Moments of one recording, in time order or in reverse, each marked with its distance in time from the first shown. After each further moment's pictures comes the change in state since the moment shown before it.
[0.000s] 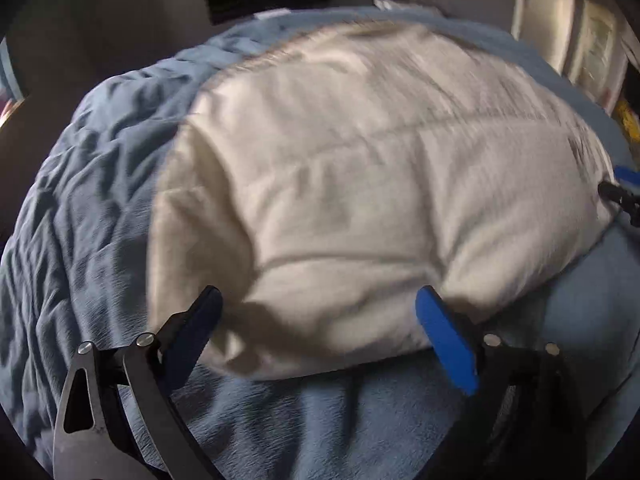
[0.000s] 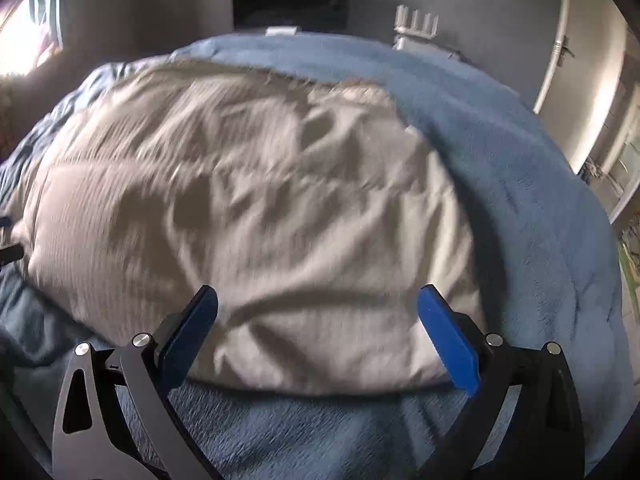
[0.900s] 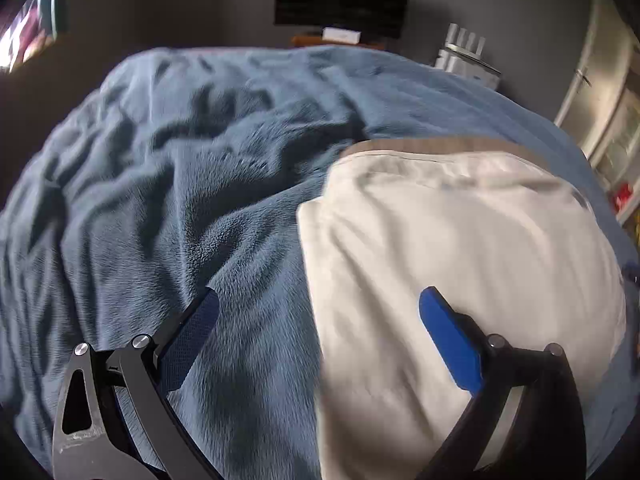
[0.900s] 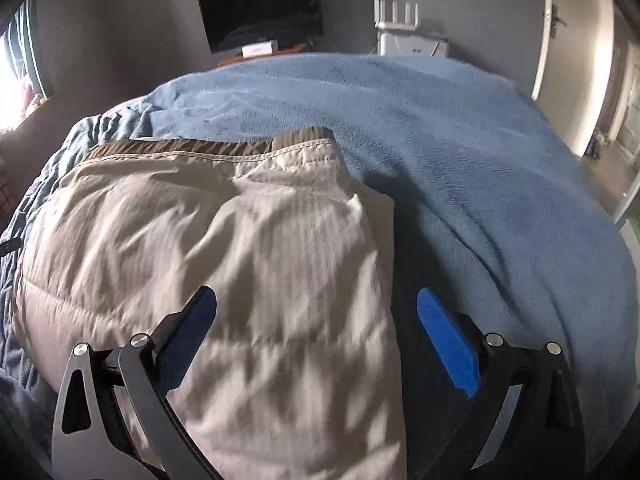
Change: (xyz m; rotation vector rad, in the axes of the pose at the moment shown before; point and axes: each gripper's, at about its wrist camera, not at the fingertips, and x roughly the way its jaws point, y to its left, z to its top) left arm 0.058 0.135 0.098 -0.259 -0.040 -0.053; right arm 0.043 -0.073 0.092 0.099 0.028 0.086
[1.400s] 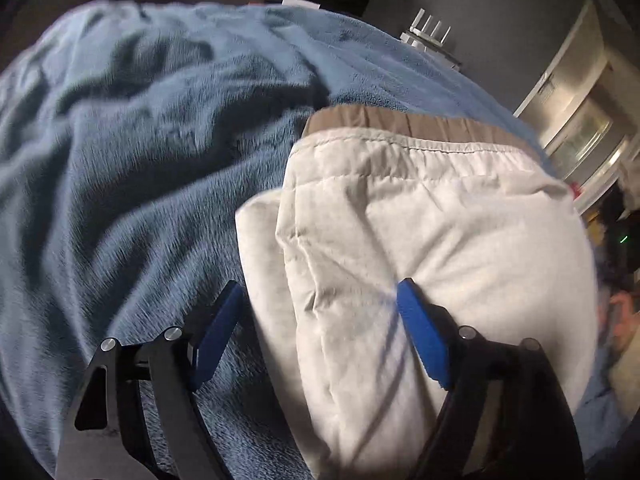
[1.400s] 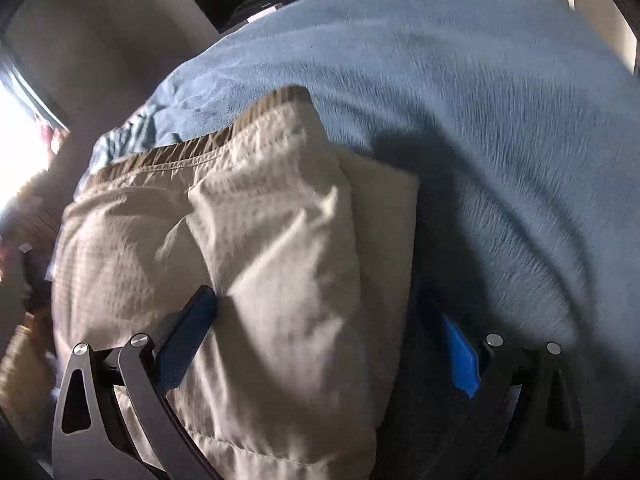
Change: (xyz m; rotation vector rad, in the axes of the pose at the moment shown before) left arm 0.065 0.012 0.005 -0.015 0.093 -0.290; right arm 0.083 -0.060 0.018 0.184 0.178 0.296
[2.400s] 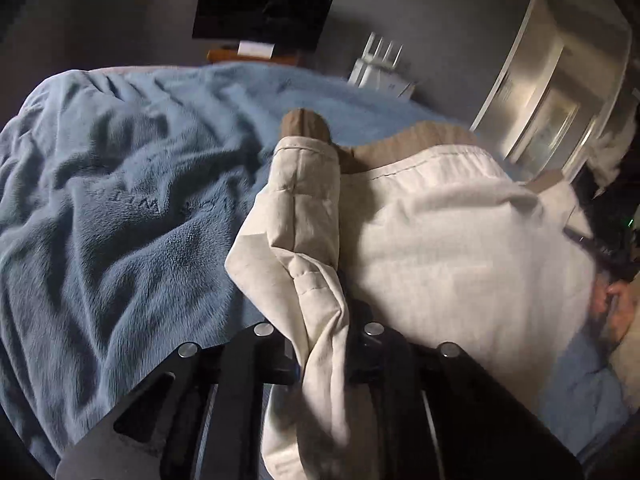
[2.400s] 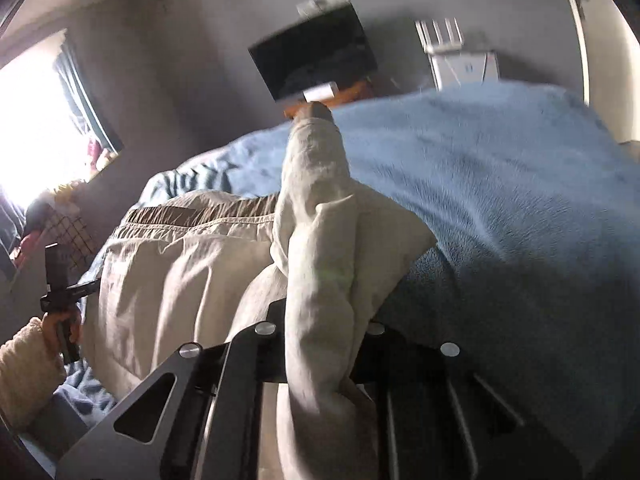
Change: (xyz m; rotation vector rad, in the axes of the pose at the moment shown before) left arm -0.082 -0.071 -0.018 0.139 -0.152 -0.044; right arm -0.117 0.079 -0.046 -0.158 -0.325 0.060
